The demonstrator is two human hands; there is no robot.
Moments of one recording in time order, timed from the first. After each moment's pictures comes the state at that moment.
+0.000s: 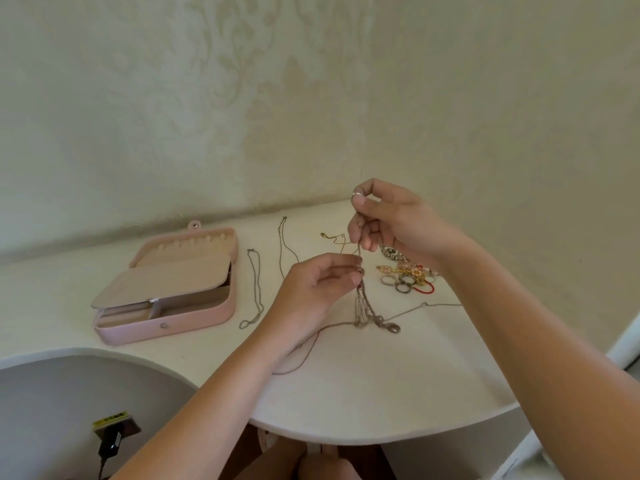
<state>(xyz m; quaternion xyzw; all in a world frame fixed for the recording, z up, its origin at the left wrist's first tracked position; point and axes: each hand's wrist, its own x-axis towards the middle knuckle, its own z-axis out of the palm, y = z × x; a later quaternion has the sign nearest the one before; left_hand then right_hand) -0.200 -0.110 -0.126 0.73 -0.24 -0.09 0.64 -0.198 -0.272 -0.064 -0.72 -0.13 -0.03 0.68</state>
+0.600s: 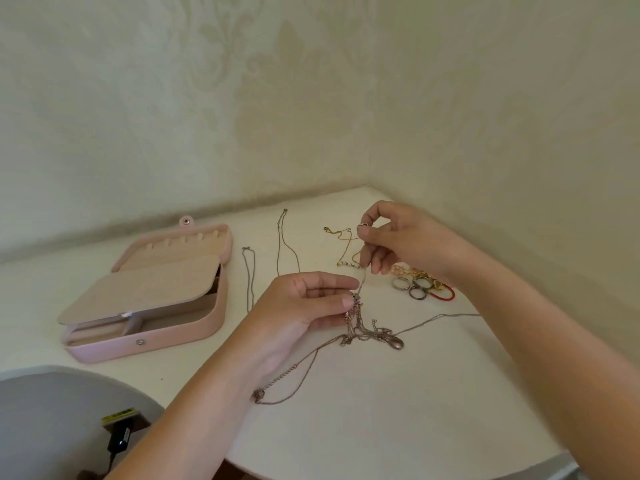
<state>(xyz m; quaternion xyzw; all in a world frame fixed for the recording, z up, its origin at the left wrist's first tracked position) -0.182 -0.102 -0.135 0.65 -0.14 -0.23 0.71 -0.168 -0.291 -0.103 -0.80 -0.06 0.00 0.60</state>
